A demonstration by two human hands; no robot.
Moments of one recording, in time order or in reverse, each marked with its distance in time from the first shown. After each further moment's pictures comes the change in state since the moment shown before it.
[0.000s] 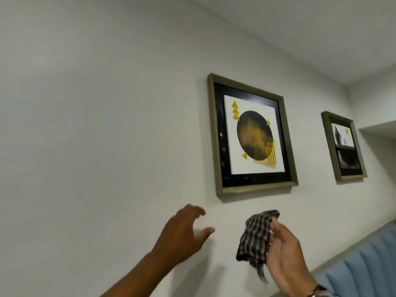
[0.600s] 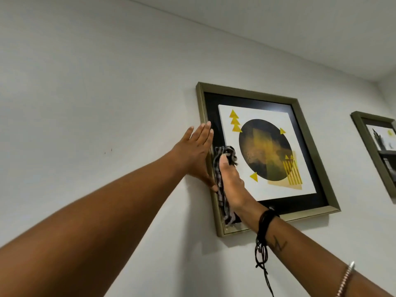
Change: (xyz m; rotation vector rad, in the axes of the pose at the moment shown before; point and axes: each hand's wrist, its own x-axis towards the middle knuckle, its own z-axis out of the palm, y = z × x) left_hand 0.278 0.030 -0.052 1.032 -0.058 0.219; right_hand 0.147 -0.059 0.157 -0.747 -0.344 -0.447
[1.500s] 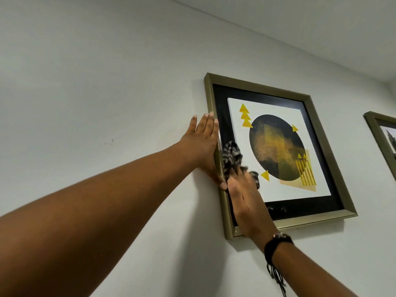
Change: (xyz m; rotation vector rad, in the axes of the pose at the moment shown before) left_hand 0.006 0.001 0.000 0.016 -0.036 -0.088; right_hand 0.011 0.066 -0.005 -0.358 0.145 -0.704
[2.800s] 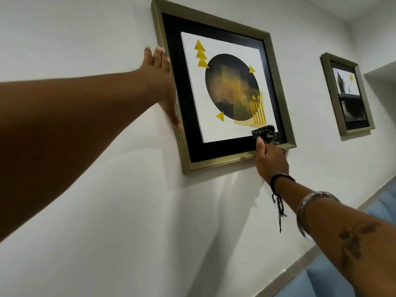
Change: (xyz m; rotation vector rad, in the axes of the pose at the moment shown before) left_hand -0.007 0.030 -0.046 0.196 -0.271 -0.124; right_hand -0.073 0.121 -0.110 -0.514 0.188 0.606
